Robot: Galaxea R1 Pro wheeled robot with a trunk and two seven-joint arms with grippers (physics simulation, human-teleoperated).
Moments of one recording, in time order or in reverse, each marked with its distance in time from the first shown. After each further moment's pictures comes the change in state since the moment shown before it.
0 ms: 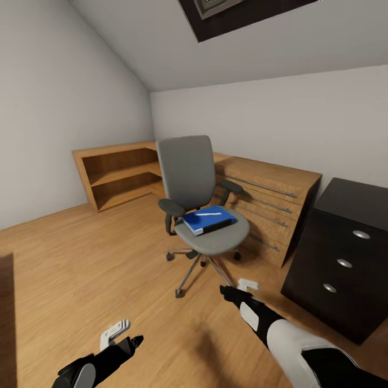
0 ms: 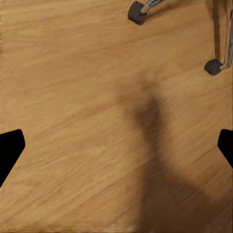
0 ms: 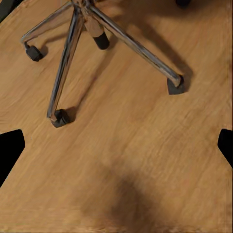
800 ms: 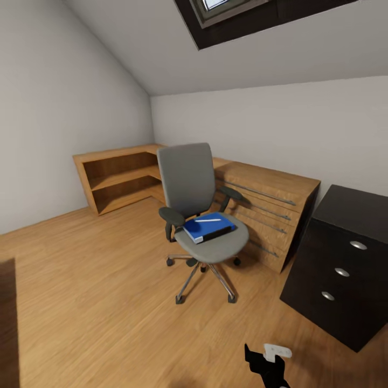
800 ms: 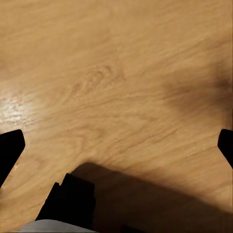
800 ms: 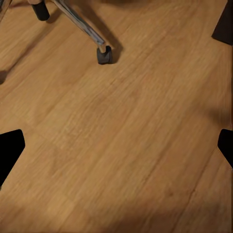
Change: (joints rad) left arm 0.000 0.045 0.001 0.659 -0.195 -0.439 -0.003; right arm 0.297 -0.077 0.015 0.150 0.109 -0.491 -0.004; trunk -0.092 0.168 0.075
